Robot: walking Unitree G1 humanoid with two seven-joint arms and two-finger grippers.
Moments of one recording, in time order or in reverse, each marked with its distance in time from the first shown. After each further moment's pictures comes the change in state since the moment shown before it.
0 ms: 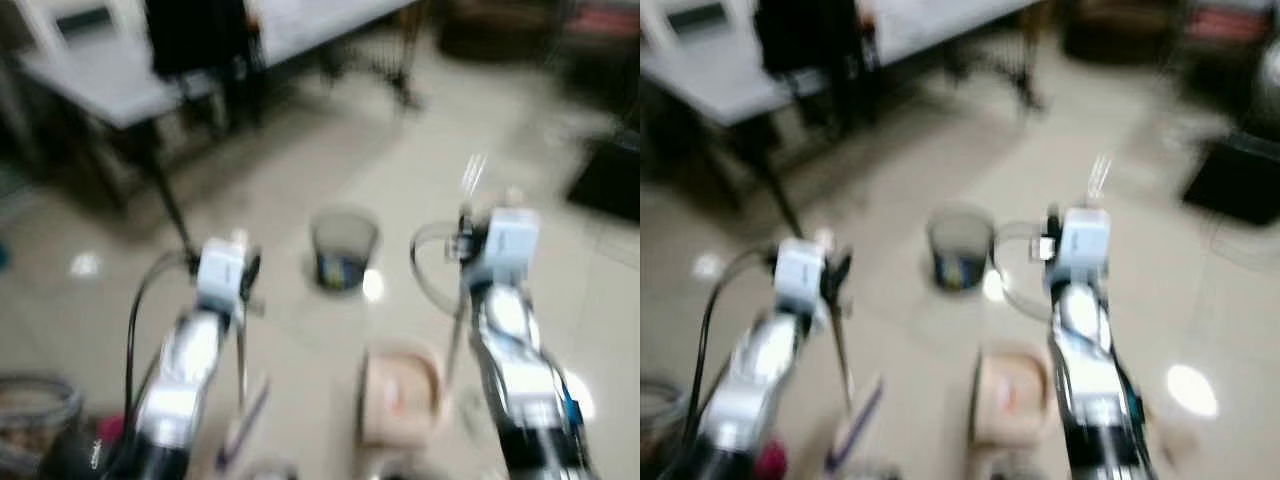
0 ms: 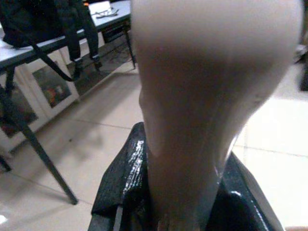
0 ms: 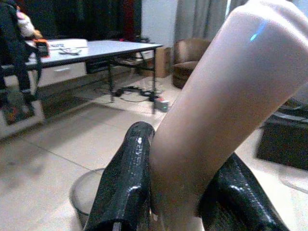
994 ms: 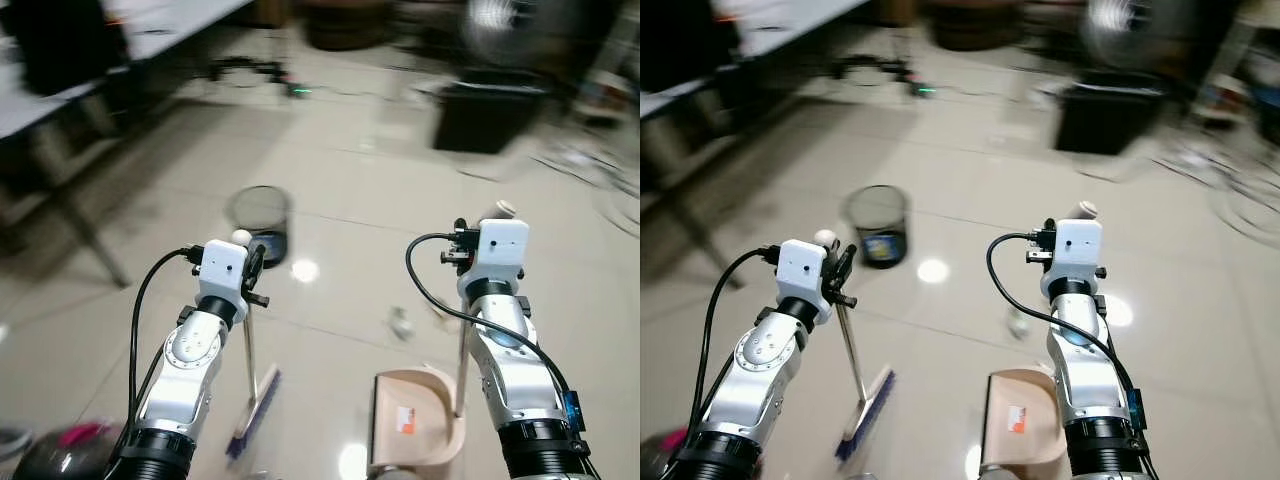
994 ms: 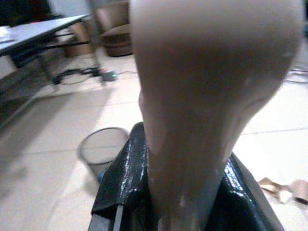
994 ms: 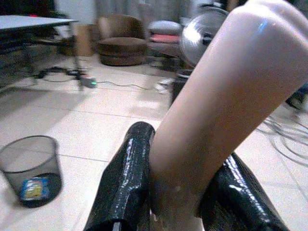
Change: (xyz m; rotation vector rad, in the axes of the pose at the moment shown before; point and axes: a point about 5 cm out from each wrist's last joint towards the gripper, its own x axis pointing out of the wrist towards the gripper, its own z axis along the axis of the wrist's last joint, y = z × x) left arm 0.005 -0.003 0.006 -0.013 -0.026 -0.016; right arm 0.000 0.000 -0.008 -0.029 0.077 0.004
